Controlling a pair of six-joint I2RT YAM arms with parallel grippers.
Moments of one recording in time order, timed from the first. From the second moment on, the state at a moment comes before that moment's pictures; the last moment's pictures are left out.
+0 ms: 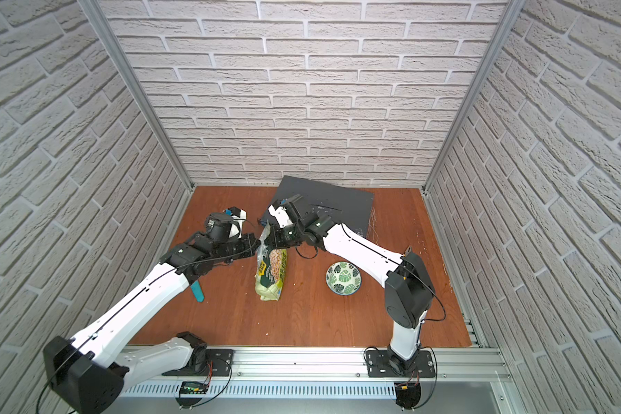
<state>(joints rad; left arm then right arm) -0.43 1.12 1.01 -0.61 0.13 -0.56 0.80 1.80 1.57 -0.48 -0.44 0.58</state>
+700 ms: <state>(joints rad) -0.47 1.15 1.02 -0.59 0.08 -0.55 0.79 1.83 1.62 -0.53 -0.44 0.63</state>
